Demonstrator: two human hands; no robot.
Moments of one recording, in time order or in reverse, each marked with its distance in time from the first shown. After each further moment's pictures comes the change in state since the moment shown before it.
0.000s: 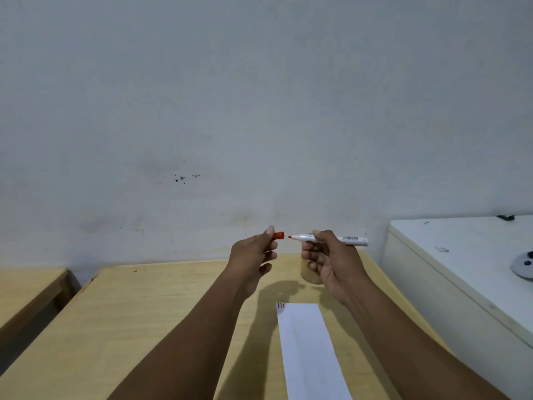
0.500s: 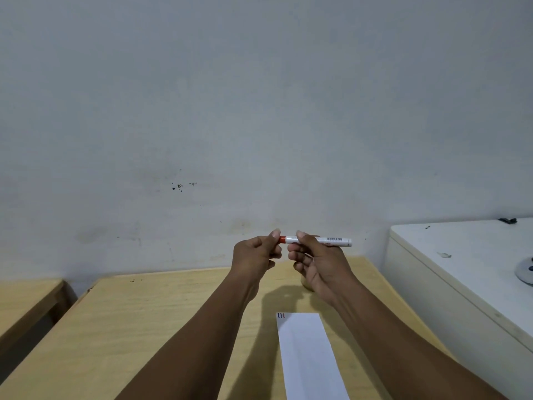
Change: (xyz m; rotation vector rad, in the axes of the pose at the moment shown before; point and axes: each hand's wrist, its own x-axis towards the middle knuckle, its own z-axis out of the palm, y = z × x) left_hand 0.018 -0.001 0.012 0.075 0.062 0.154; right_hand 0.012 0.003 0.016 0.036 -0.076 0.013
